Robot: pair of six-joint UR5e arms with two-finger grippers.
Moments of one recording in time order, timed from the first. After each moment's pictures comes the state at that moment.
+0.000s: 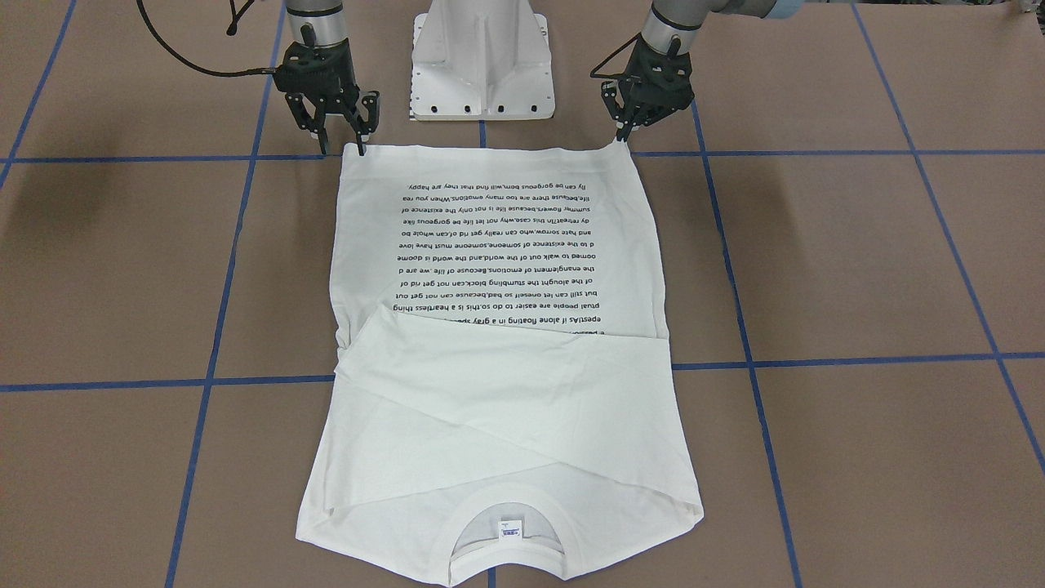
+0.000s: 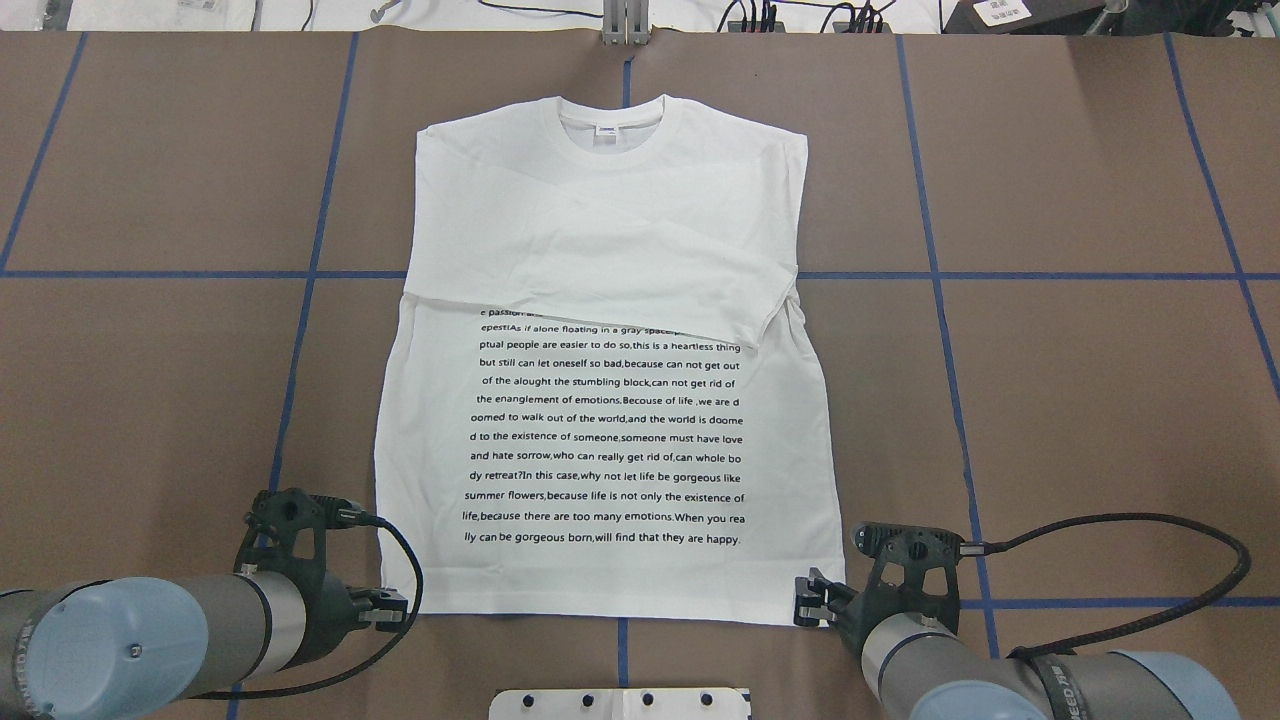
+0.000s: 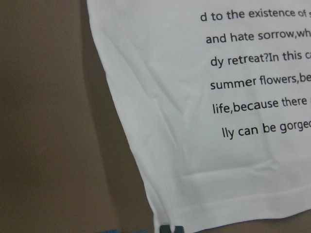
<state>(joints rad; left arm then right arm) -0.14 -1.59 -2.15 -1.96 -1.55 -1.36 -0.02 -1.49 2.15 -1.48 1.16 1.70</state>
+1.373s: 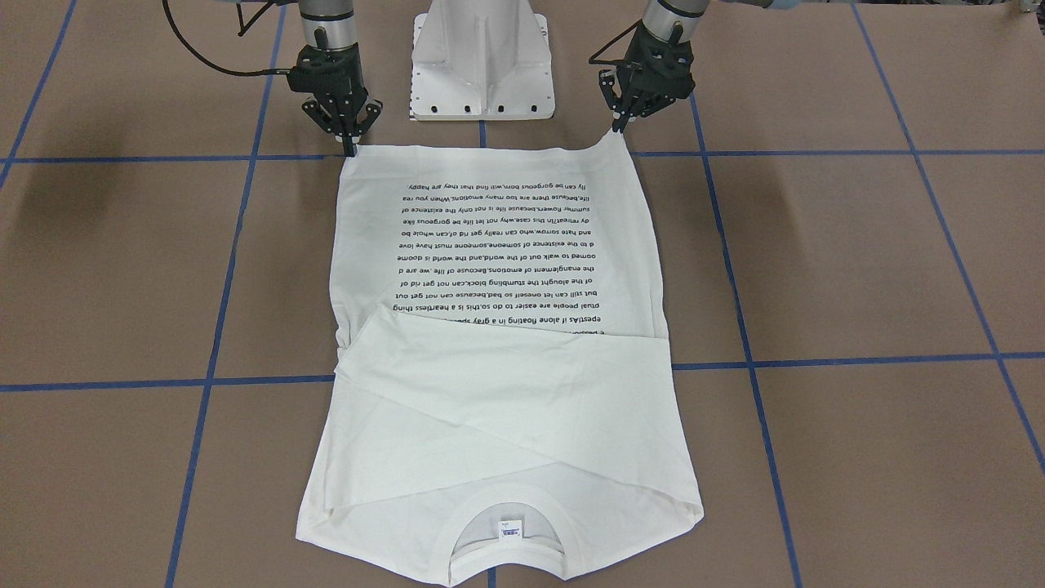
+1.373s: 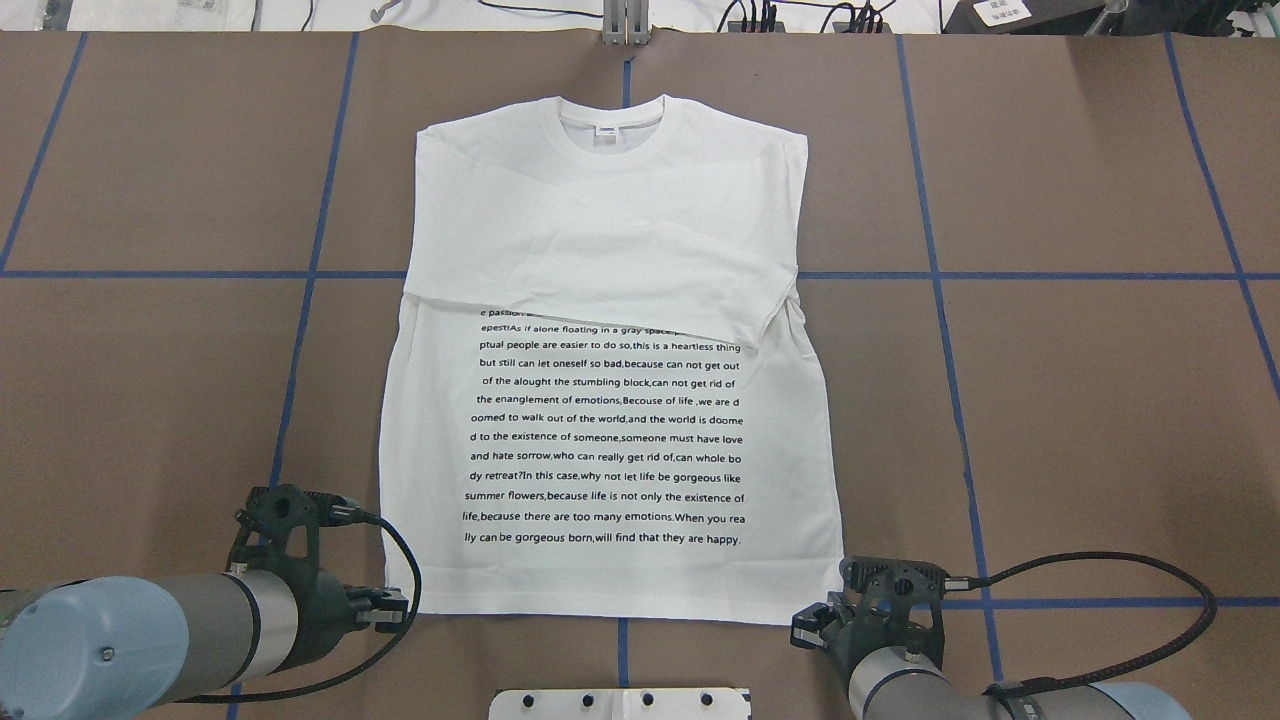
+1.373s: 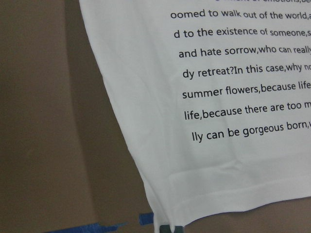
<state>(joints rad) -0.14 -1.59 -2.19 -1.96 -1.55 -1.37 -0.07 -1.48 2.10 -1.48 1.12 1.74</state>
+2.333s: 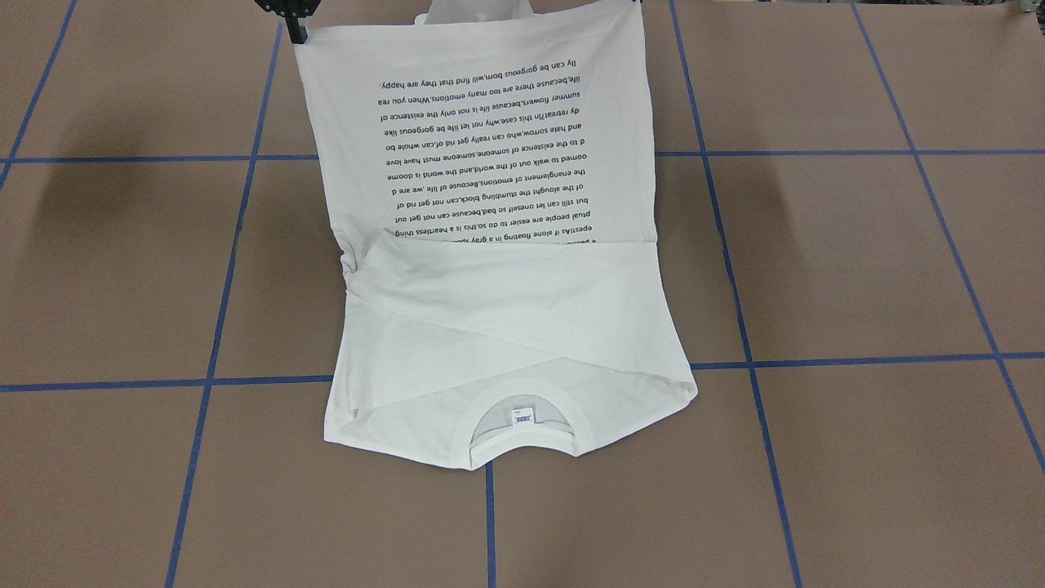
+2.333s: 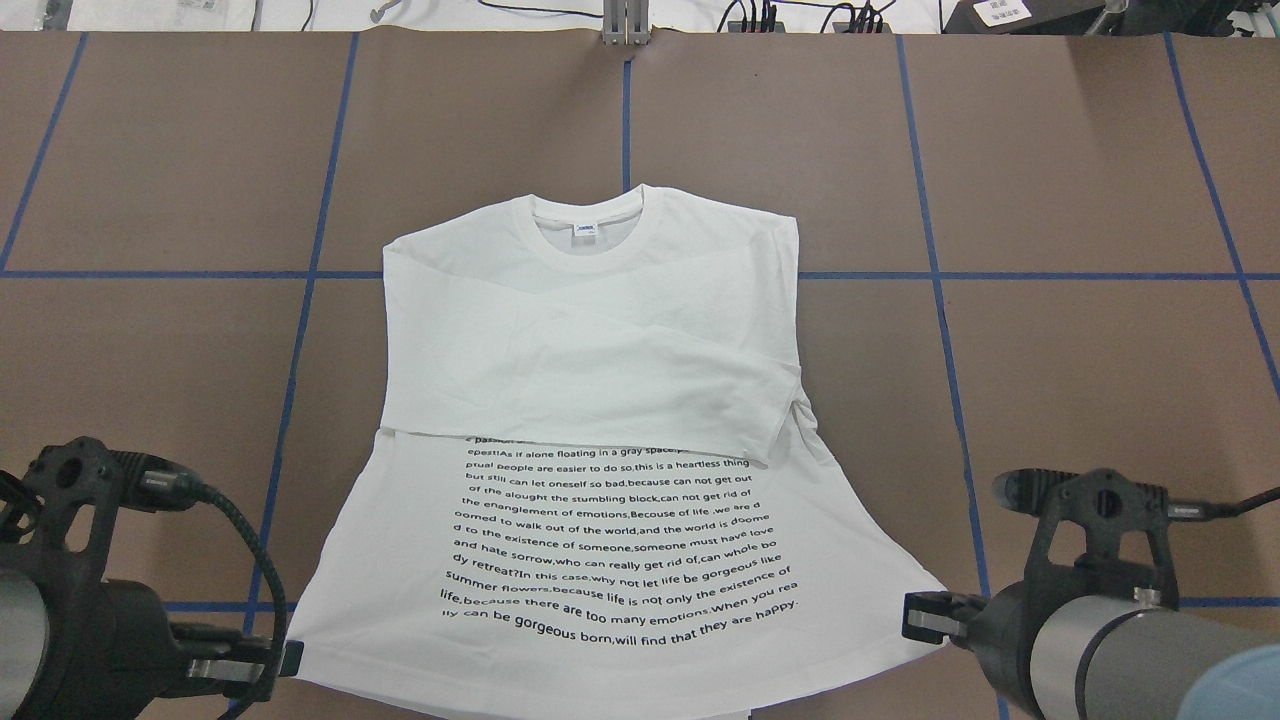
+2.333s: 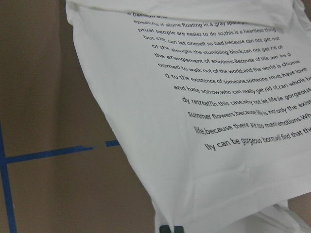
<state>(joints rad) -0.26 -1.72 -2.68 -1.37 -1.80 -1.31 0.08 -1.31 2.68 -2.21 1.43 1.66</state>
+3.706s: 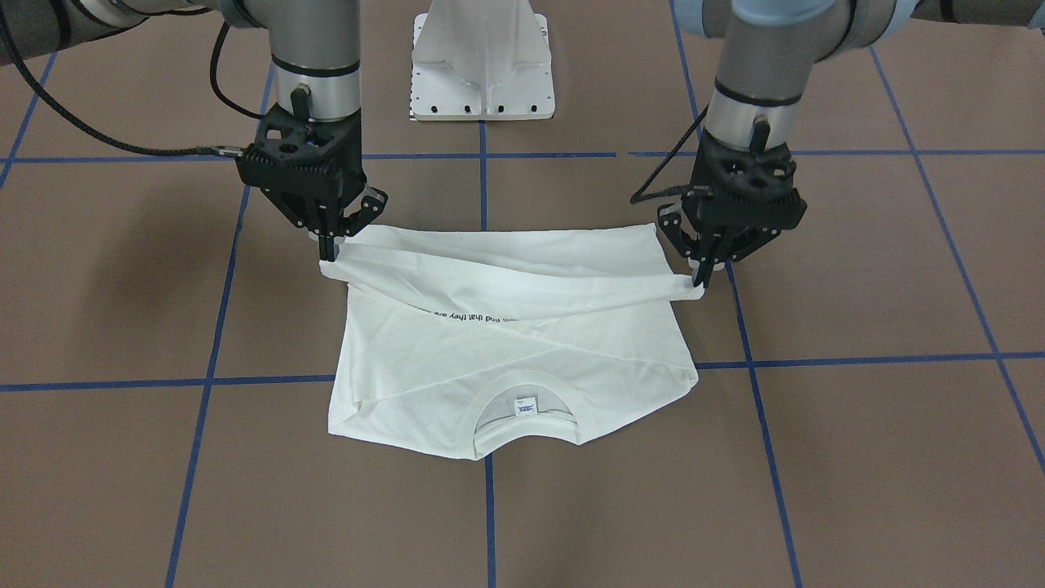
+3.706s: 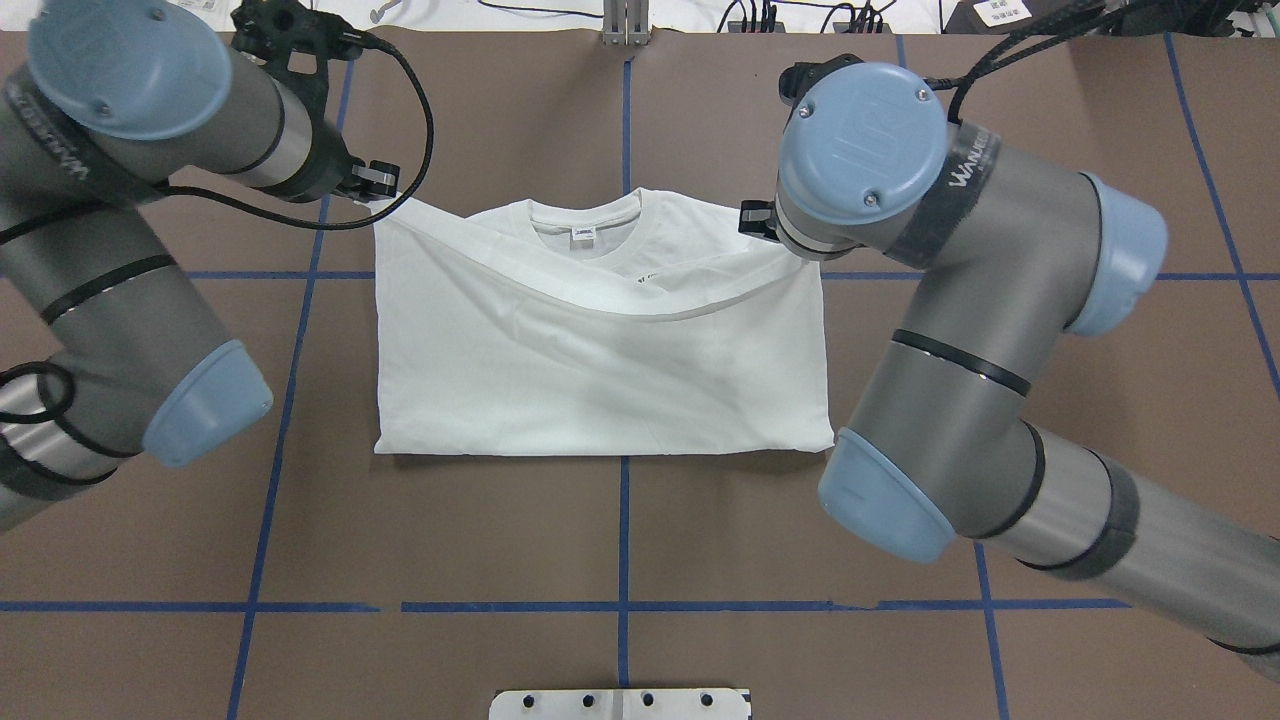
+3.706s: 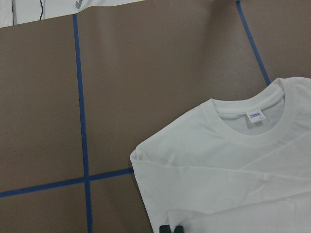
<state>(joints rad) -0.81 -2.12 -1.84 -1.61 -1.76 -0.85 0.65 -0.88 1.89 -1.89 1.58 1.22</state>
